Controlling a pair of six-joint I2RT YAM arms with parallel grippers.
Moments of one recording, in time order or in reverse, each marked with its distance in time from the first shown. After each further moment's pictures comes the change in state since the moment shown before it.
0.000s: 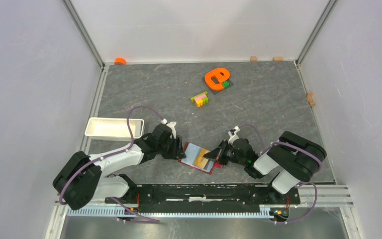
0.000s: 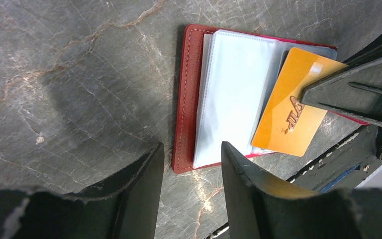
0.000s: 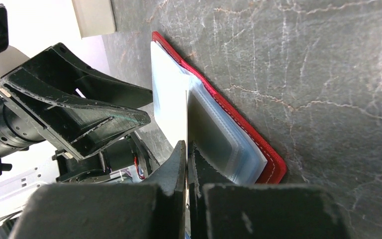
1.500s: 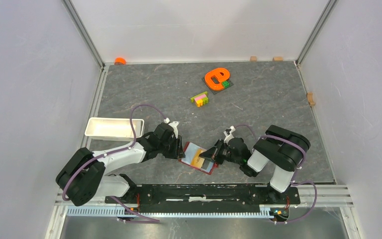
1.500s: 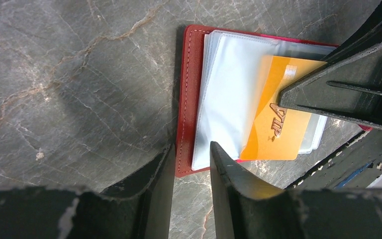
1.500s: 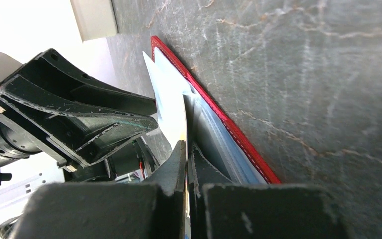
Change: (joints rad) left arm -0.004 0.048 0.022 0.012 0.015 0.055; right arm 0.014 0.186 0.069 0.122 -0.009 0.039
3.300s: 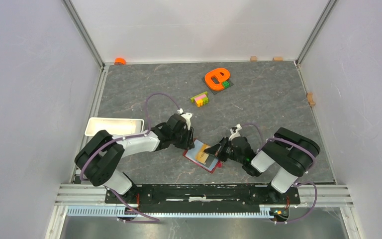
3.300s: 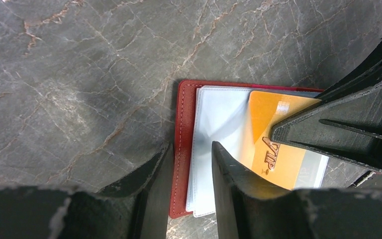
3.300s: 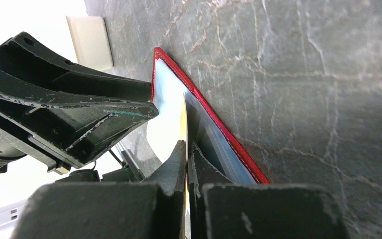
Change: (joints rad) left arm -0.037 0.256 0.206 0.084 -0.044 0.117; right arm -0.033 -0.100 -0.026 -0.095 0.106 -0.040
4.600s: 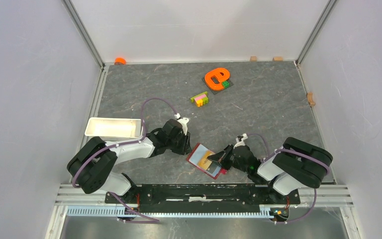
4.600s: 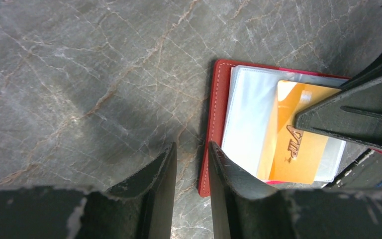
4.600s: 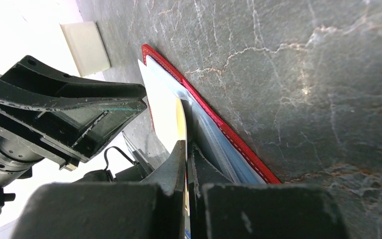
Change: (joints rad) left arm -0.016 -0.102 -0.108 0.027 0.002 -0.011; right arm 0.117 -0.157 -0.122 -0.084 0.143 0.205
